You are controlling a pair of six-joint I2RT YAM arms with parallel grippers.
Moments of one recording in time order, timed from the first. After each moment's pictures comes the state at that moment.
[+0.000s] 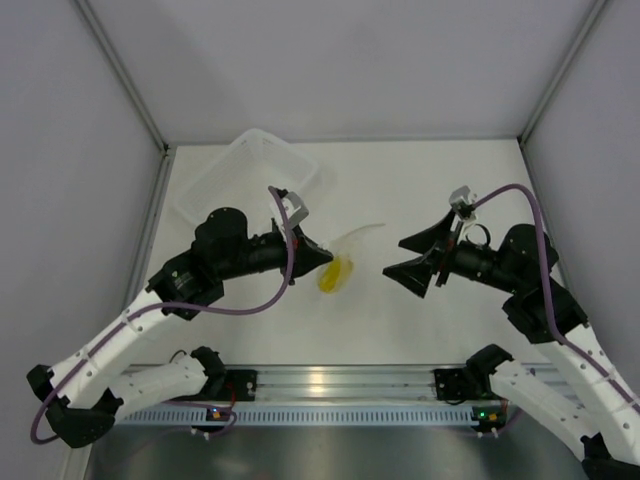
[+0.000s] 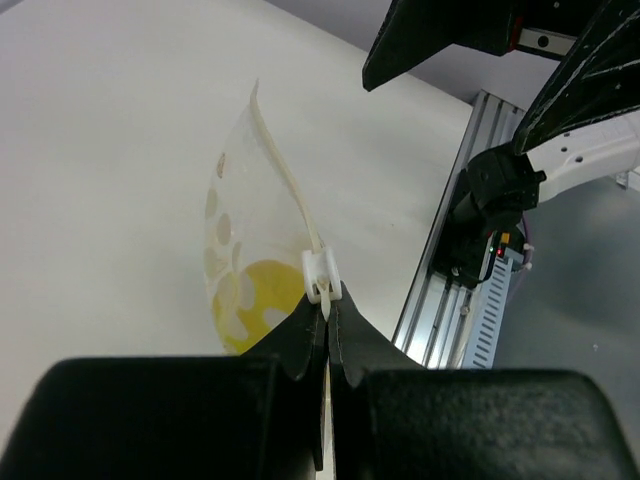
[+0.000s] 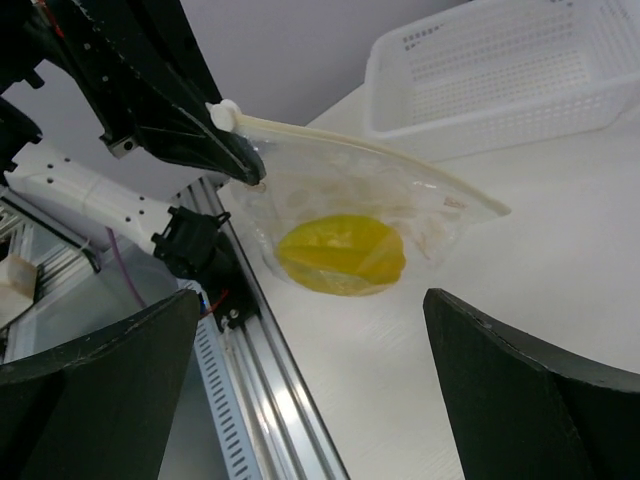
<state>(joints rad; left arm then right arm) -0.82 0.93 1.10 -0.37 0.38 -0.16 0.53 0.64 0.90 -0.32 -0.56 0.36</state>
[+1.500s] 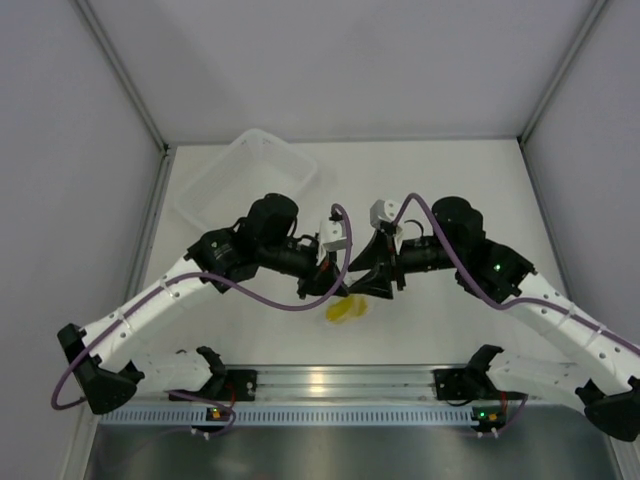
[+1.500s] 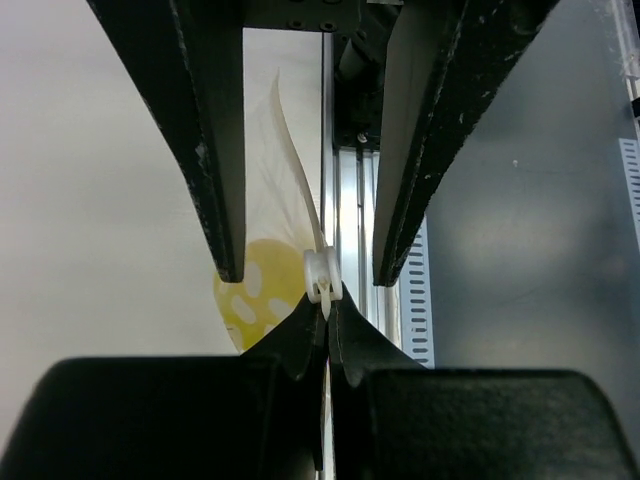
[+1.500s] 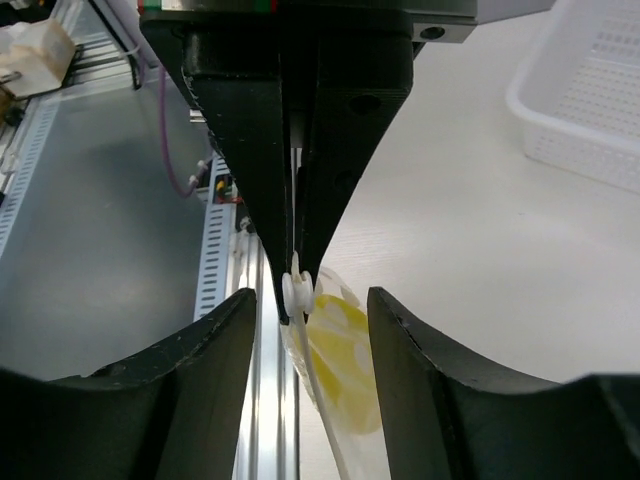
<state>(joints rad) -0.86 1.18 1.26 -0.67 0.74 0.13 0.79 0.98 1.05 -0.37 -0.75 -0.04</state>
